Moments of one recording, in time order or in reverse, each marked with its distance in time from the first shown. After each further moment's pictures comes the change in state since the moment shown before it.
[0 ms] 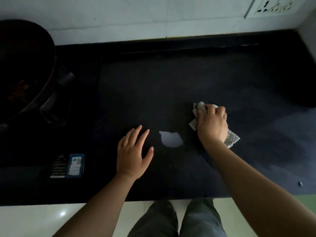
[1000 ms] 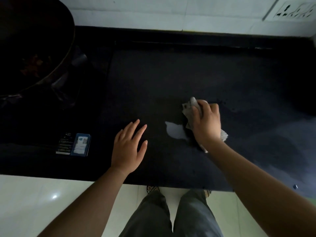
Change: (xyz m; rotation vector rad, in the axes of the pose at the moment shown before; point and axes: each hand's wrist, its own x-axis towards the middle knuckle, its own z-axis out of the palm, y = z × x) left_hand -0.027 -0.018 -0.005 -0.008 -0.007 -0.026; right_hand -0.026 -0.022 -0.010 0.354 -0.103 -0.190
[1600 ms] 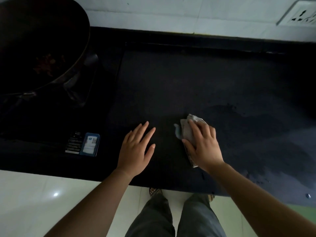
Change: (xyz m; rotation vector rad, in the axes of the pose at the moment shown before) left_hand -0.005 -0.008 -0.002 -0.039 -0.030 0.053; right_hand -0.052 0.013 0.016 -0.333 -0.225 -0.409
